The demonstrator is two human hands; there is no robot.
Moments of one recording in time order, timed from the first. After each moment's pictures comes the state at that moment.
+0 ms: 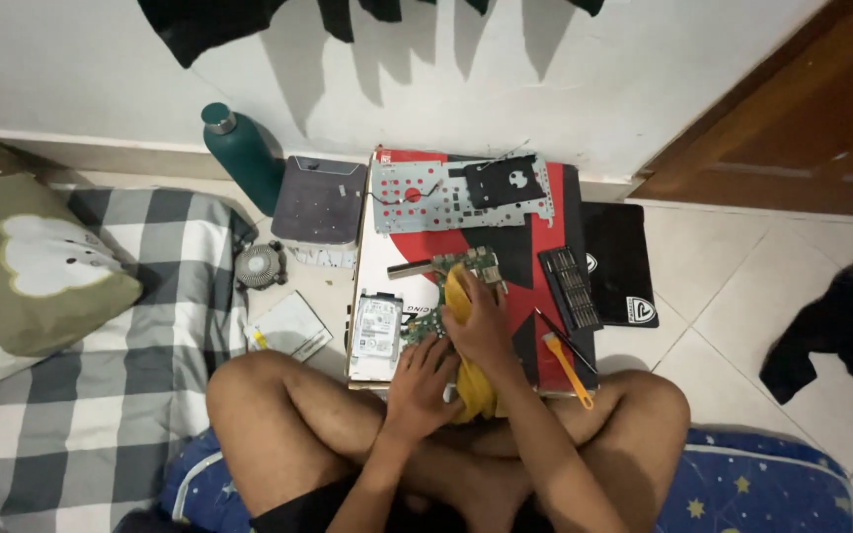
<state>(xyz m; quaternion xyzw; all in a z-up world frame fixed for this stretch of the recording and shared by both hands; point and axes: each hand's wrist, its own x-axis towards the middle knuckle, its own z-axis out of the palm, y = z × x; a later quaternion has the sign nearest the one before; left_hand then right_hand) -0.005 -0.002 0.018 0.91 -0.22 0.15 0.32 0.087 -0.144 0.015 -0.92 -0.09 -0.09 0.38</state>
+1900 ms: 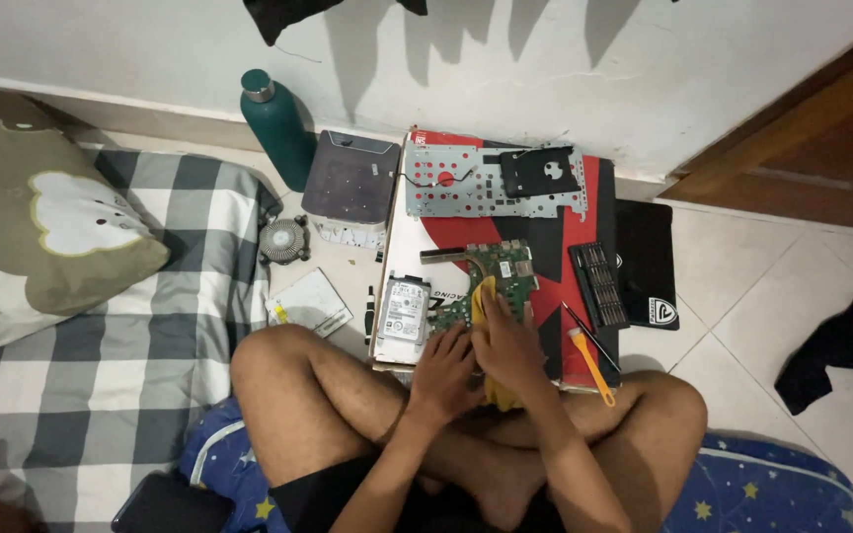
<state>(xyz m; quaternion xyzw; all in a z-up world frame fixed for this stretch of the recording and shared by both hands) -0.006 -0.008 -0.016 0.94 -0.21 0.17 0.22 0.055 -0.149 0.041 -0.95 -0.08 0.17 0.25</state>
